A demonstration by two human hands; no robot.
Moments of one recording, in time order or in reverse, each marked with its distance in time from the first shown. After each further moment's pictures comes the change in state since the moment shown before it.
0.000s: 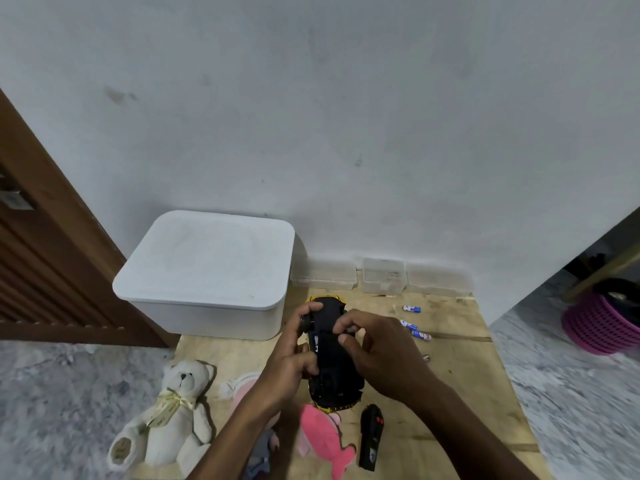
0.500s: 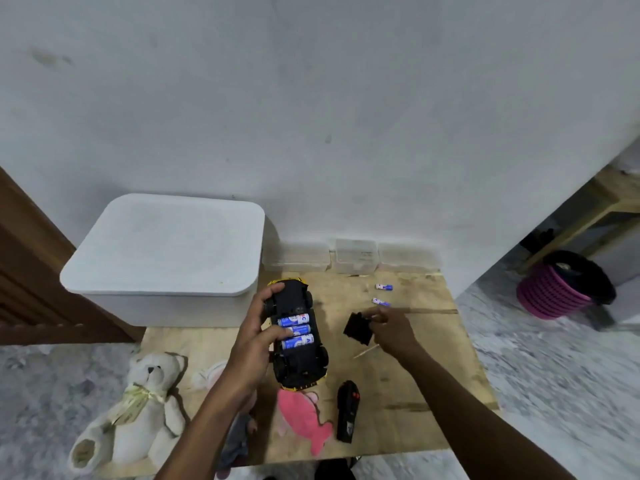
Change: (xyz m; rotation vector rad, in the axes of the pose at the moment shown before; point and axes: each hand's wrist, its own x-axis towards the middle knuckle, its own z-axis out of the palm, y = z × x) left_hand 0.000 -0.001 -0.002 -0.106 0.120 -0.032; right_hand 0.014 0.152 0.036 0.291 0.154 0.611
